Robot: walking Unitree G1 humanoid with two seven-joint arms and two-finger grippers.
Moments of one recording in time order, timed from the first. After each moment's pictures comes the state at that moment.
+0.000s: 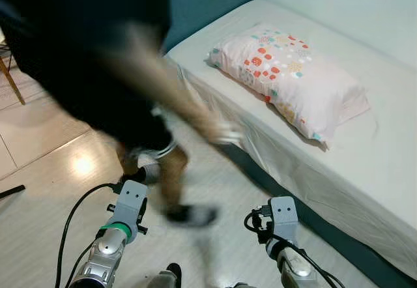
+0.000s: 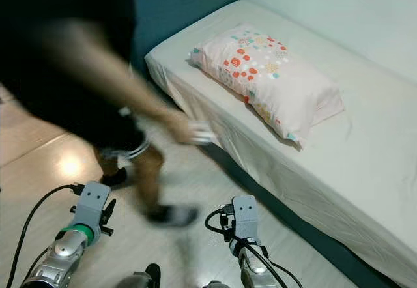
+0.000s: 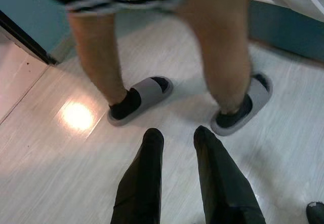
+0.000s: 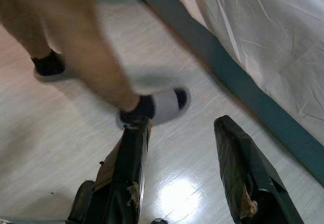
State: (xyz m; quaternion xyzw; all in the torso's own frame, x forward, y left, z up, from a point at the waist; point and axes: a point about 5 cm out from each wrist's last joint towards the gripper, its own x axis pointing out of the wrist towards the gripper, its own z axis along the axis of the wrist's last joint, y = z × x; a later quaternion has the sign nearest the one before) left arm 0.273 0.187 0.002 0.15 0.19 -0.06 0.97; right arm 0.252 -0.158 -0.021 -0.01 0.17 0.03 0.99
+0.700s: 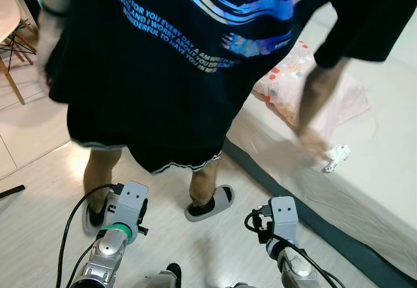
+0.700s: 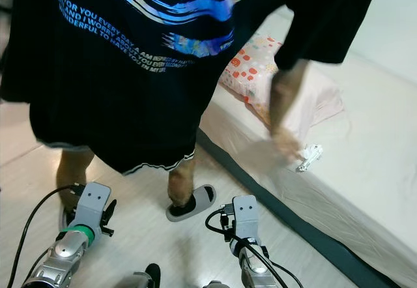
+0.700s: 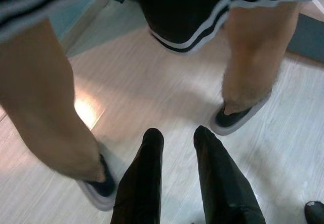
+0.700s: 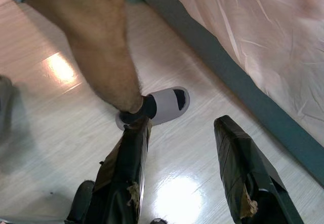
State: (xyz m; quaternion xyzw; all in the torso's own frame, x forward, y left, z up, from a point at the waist) left arm 0.272 0.186 0.000 0.14 0.19 -0.06 0.97; right arm 0.252 -0.159 -0.021 -0.01 0.17 0.03 0.99
